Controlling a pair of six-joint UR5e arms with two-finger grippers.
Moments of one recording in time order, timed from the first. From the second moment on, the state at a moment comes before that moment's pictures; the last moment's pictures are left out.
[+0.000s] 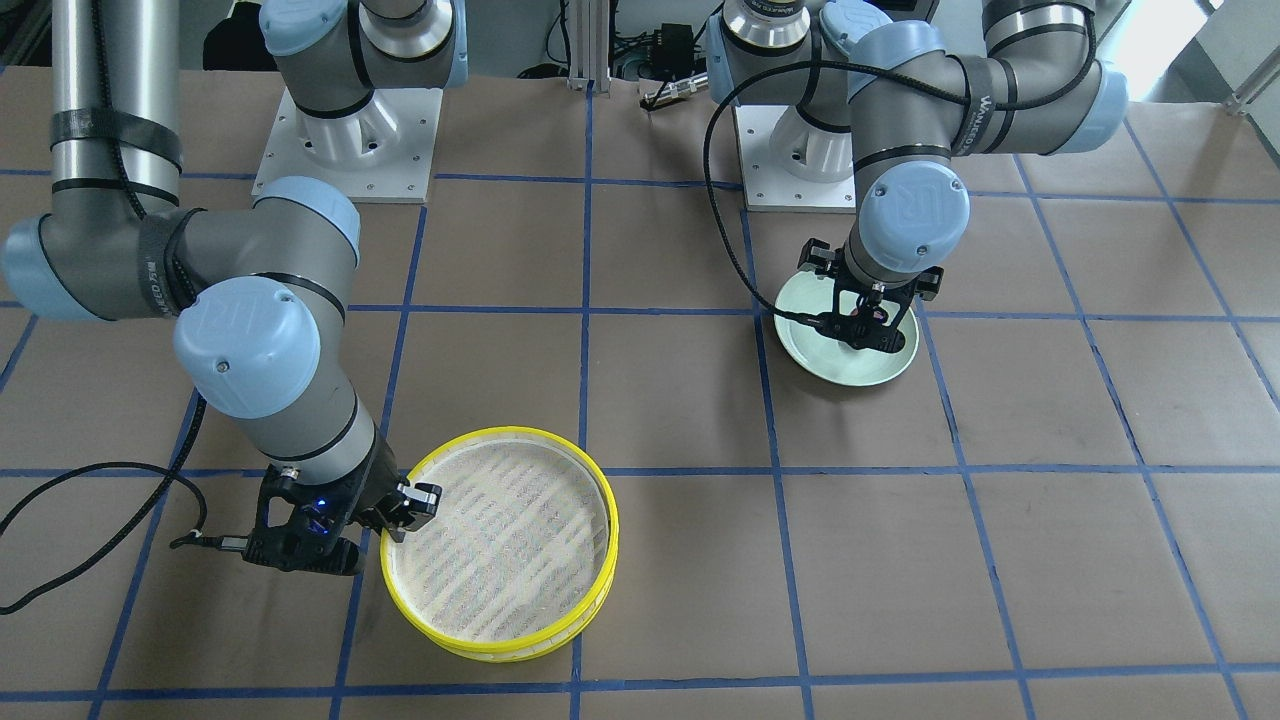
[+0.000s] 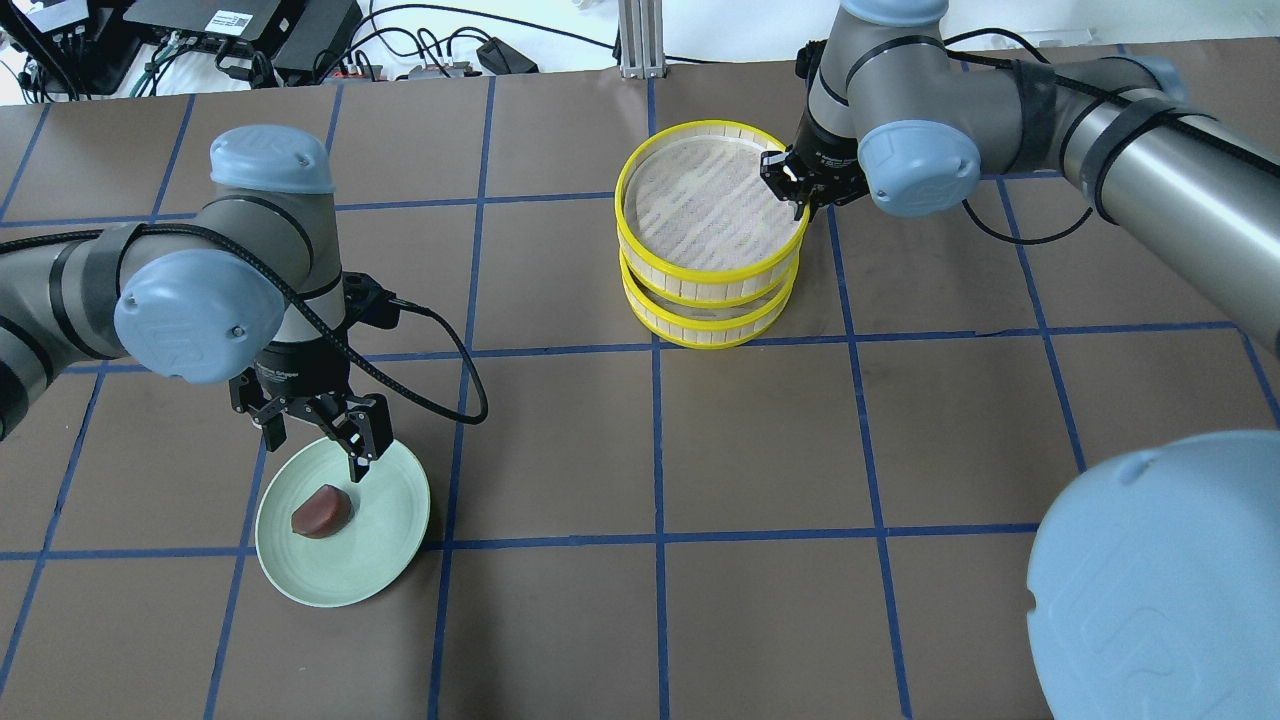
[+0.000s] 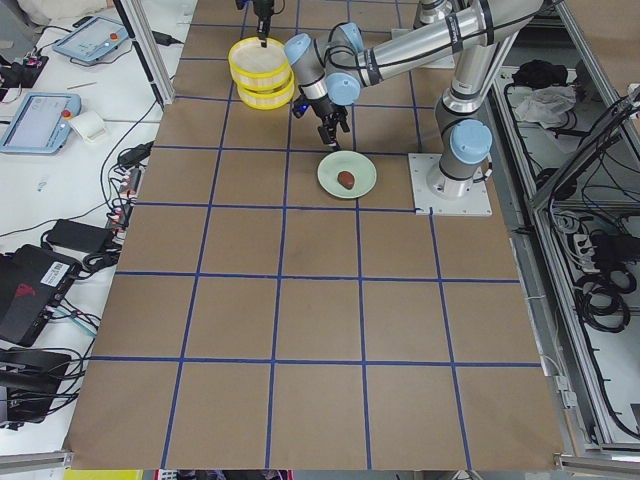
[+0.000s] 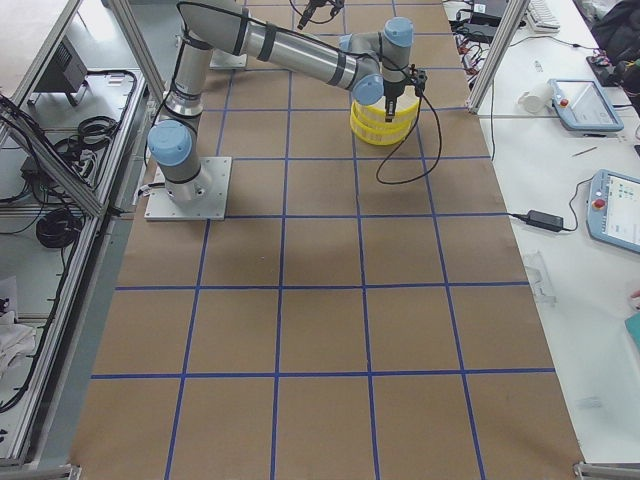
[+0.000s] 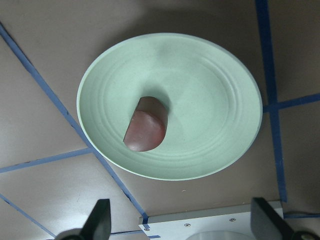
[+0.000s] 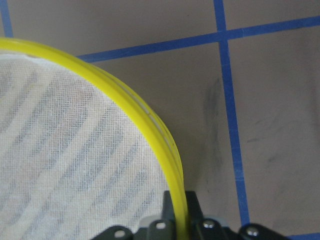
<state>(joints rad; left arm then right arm) -1.53 -1.66 -1.93 -1.58 1.84 0.31 1.64 -1.12 1.55 -2.10 -1.52 0.21</state>
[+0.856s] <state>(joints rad) -1.53 -1.77 -2.03 -1.37 1.87 0.31 1.64 -1.12 1.57 -2.10 -1.52 0.22</state>
